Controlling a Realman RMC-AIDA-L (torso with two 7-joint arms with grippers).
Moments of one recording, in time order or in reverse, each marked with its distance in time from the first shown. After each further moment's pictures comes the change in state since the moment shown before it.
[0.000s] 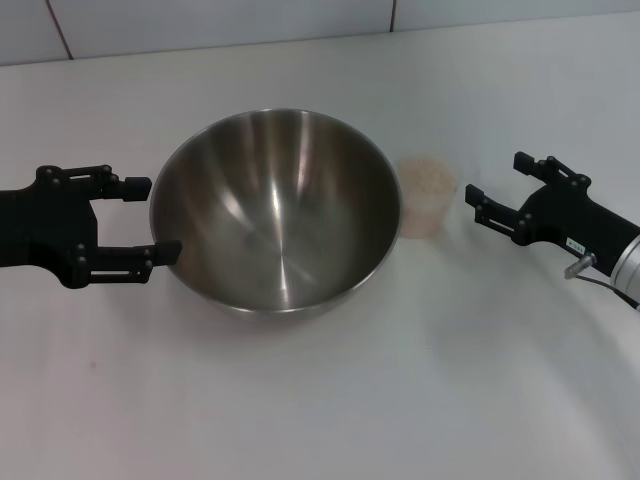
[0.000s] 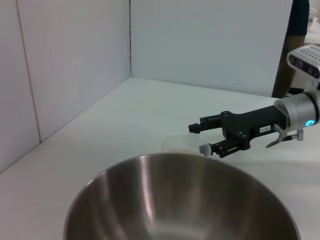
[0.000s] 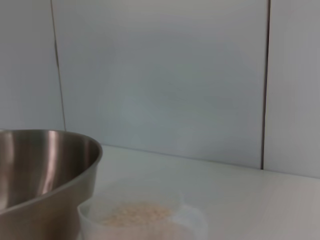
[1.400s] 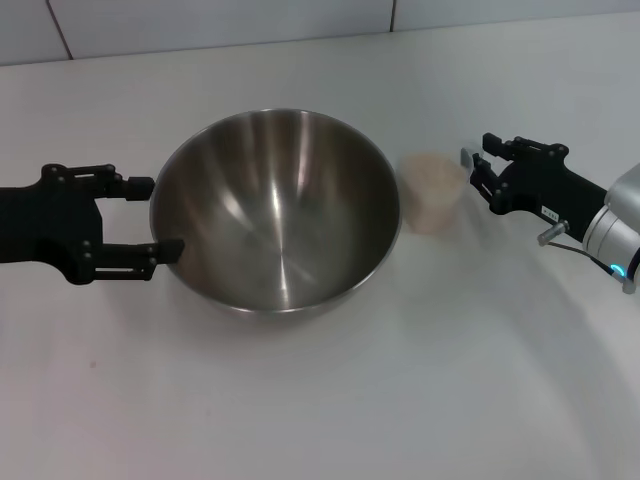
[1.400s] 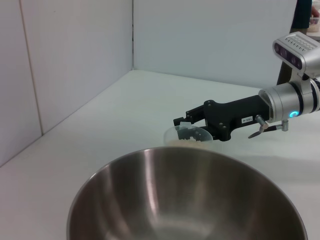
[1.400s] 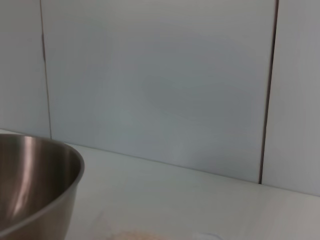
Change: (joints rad) left arm -0.019 -0.003 0.000 -0.006 0.030 -0.010 -0.016; right arm 0.085 0.020 0.029 0.002 0.008 0.095 -0.033
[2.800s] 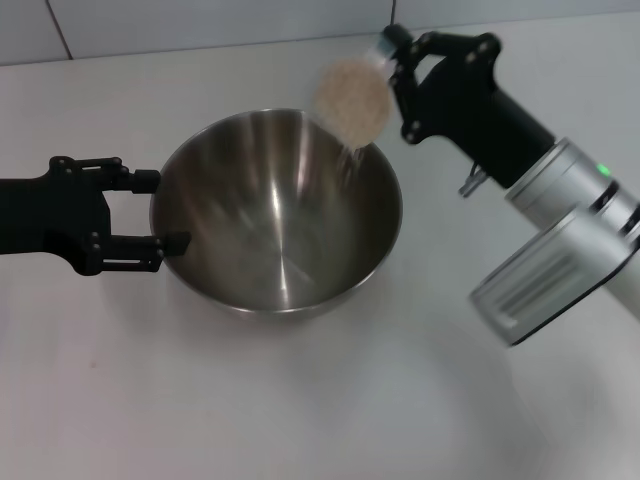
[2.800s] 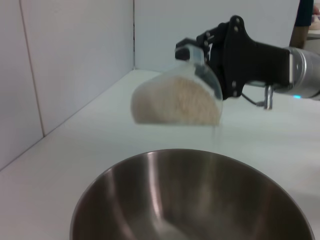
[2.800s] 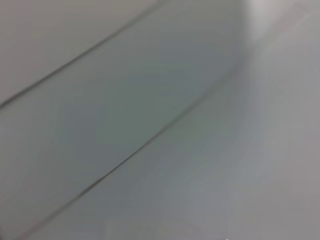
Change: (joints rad) left arm -0.014 0.001 0.023 -0.002 0.001 -0.026 -0.015; right arm 0.252 0.009 0.260 0.385 -0.009 -0.562 -1.291
